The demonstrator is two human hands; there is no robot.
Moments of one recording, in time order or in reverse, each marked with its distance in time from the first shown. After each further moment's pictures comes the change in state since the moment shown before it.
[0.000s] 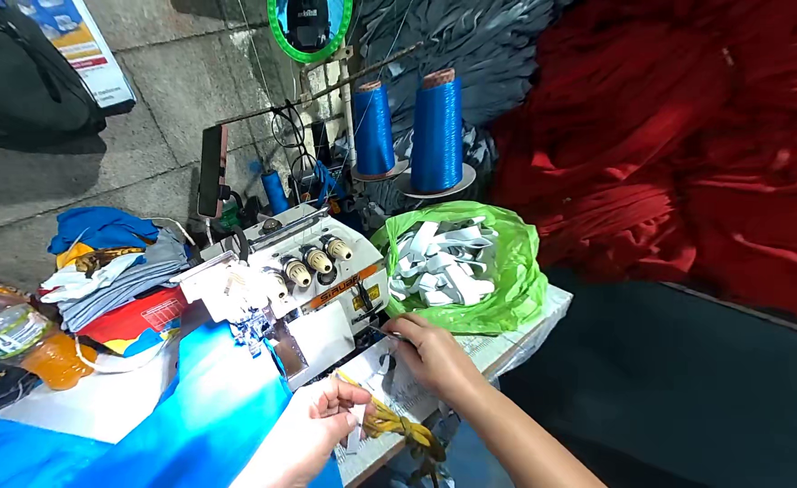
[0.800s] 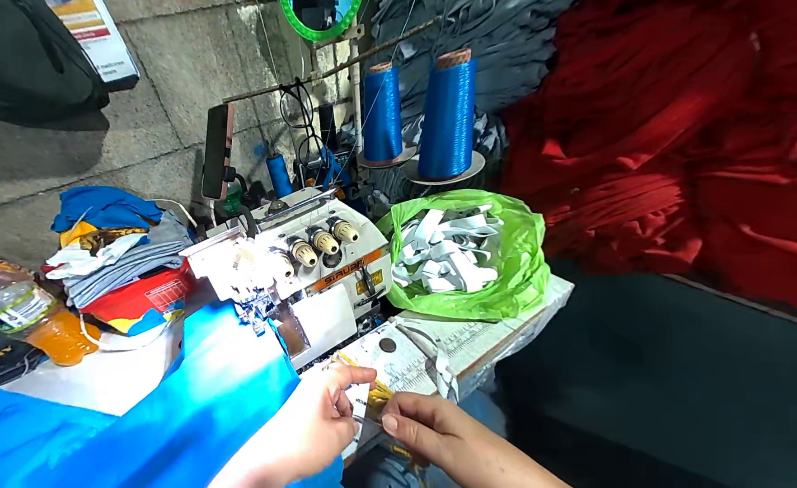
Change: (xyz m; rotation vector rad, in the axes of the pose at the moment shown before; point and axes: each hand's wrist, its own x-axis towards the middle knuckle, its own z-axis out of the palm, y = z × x) left_hand -0.009 0.021 -0.002 0.445 -0.182 -0.011; right_hand -0.070 -0.044 -0.014 0.682 -0.584 0.276
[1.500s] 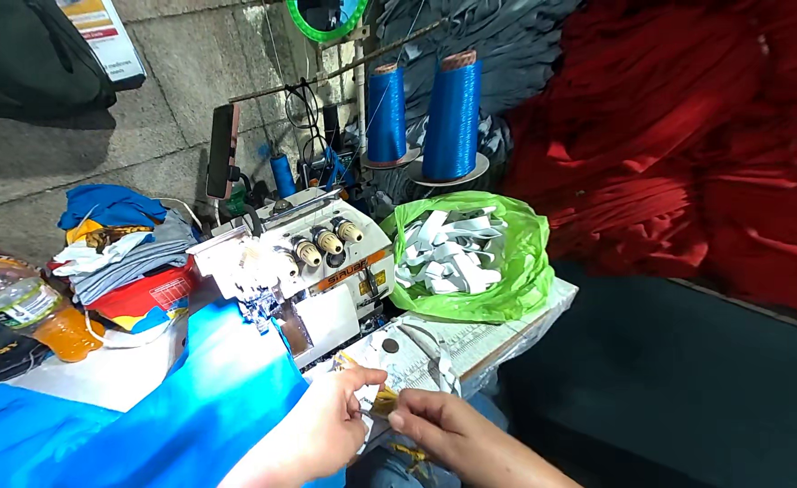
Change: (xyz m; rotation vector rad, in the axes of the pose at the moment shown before) left_hand 0.005 0.009 0.006 0.073 -0.027 -0.060; right_hand -0.001 0.001 -0.004 -0.090 0.096 -0.048
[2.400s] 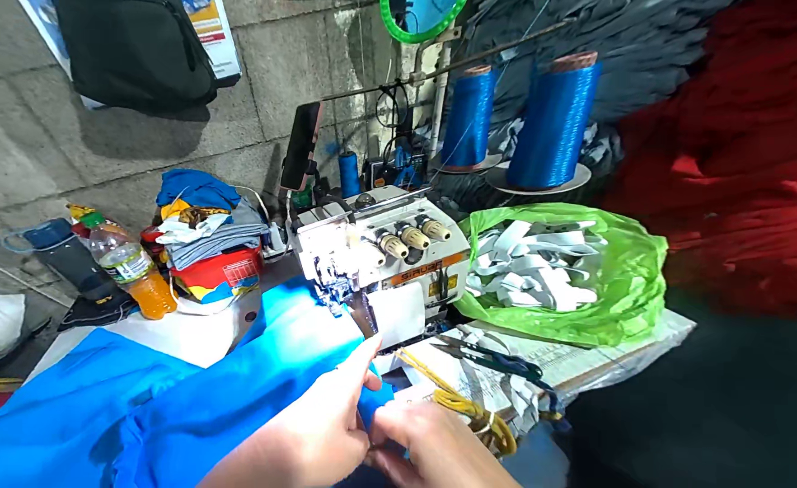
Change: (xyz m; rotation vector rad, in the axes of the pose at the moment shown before) left_hand -0.079 0.004 -0.032 0.098 0.082 -0.108; right_hand 0.015 -0.078 0.086 -0.592 -0.007 -0.475
